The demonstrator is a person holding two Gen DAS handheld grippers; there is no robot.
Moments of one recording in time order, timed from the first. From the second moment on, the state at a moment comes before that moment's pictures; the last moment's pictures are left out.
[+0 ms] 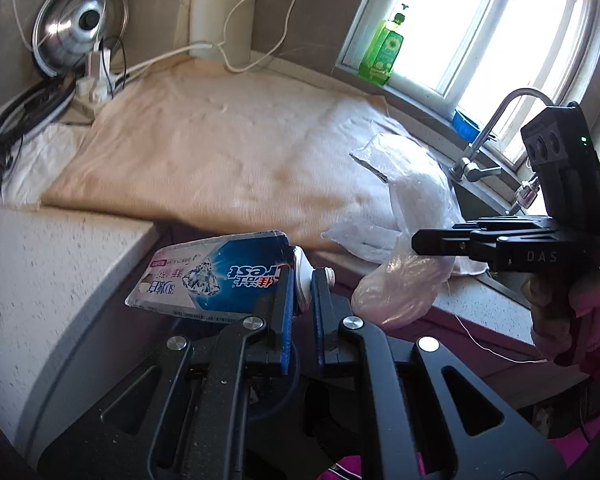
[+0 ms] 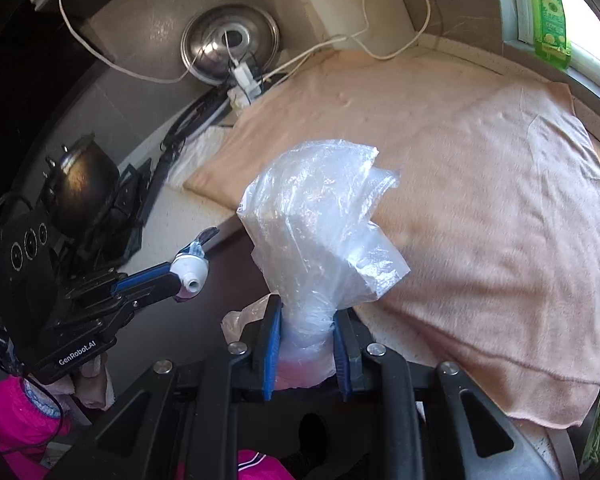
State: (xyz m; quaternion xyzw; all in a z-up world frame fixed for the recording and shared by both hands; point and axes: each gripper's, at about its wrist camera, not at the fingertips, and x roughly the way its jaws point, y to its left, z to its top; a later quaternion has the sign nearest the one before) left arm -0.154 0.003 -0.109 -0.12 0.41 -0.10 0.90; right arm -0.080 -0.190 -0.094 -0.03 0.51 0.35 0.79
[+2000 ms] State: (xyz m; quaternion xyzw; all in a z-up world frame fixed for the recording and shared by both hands) left arm -0.109 0.028 -0.317 -0.18 0.57 -0.05 0.80; right arm -0.088 -0.113 -0.291 -0.17 0.61 0.31 0.71
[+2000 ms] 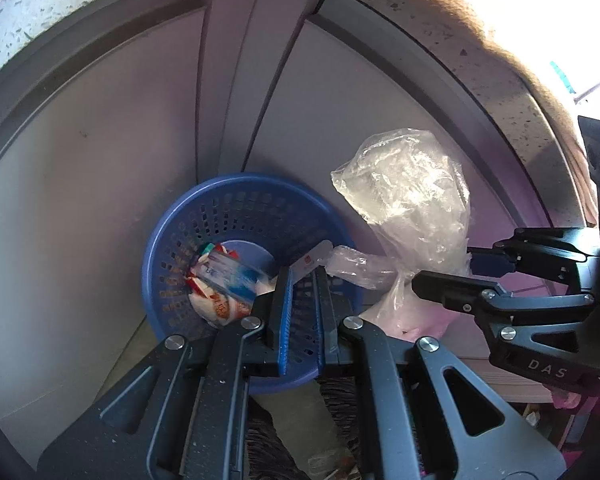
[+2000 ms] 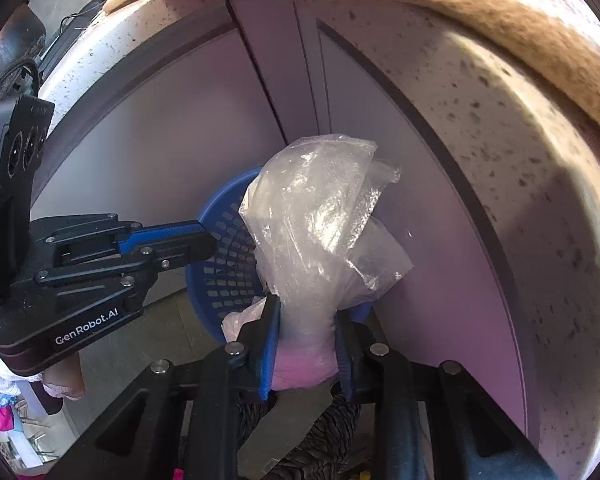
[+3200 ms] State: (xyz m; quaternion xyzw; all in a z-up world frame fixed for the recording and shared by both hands) left arm -0.123 0.038 -0.256 -0.14 0.54 -0.02 0.83; right arm -0.092 -0.115 -0.245 -0.15 0.59 0.34 0.72
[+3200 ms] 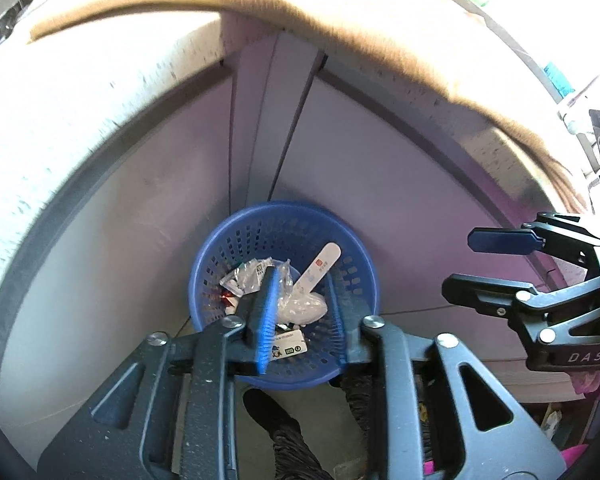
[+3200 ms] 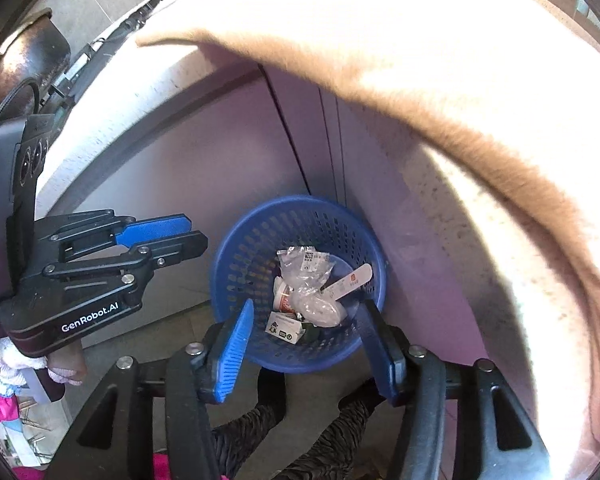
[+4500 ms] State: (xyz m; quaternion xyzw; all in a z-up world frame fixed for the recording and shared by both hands) left arm -0.131 0.036 -0.049 -0.10 0.36 0.04 0.92; right arm -0.078 -0.177 -0.052 -0.01 0.42 0.35 0.84
